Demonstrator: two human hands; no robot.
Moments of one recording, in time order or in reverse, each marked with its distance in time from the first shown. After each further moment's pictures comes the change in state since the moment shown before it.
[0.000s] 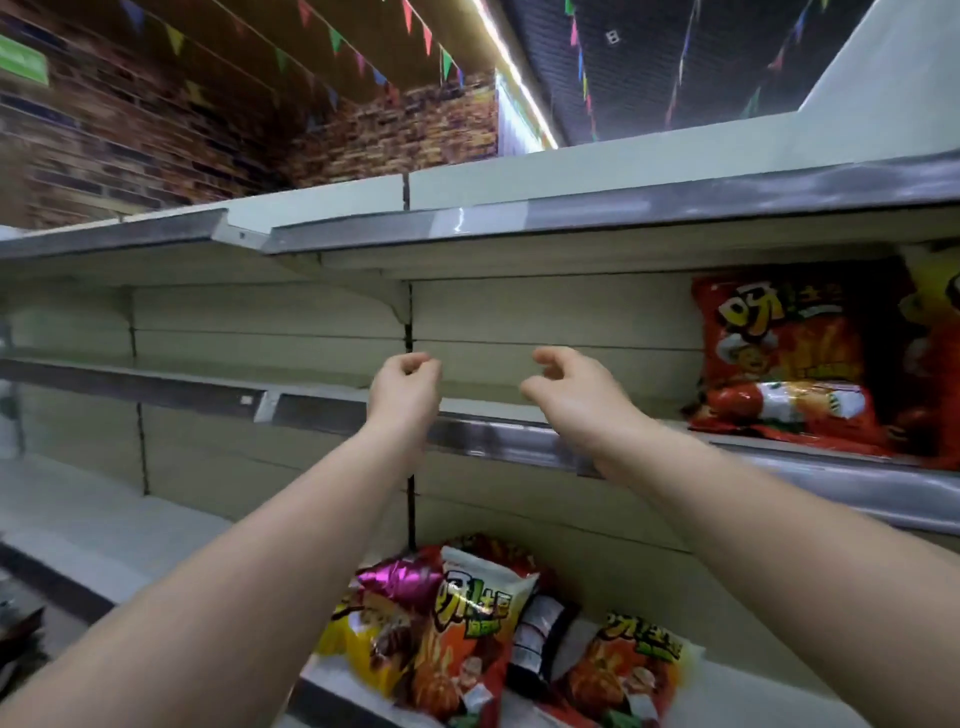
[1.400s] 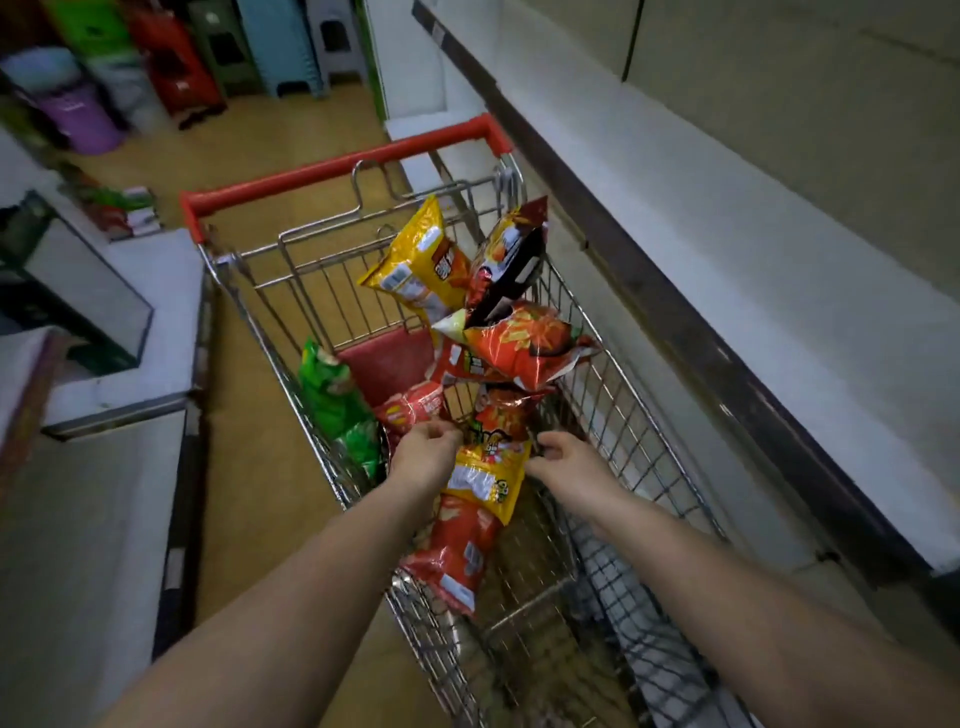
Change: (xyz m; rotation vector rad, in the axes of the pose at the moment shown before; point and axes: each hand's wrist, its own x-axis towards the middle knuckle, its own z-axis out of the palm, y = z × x) left_hand -0.024 -0.420 -0.477 0.264 0.628 -0.998; right_hand -0.108 0.056 0.652 0.060 -1.265 0.394
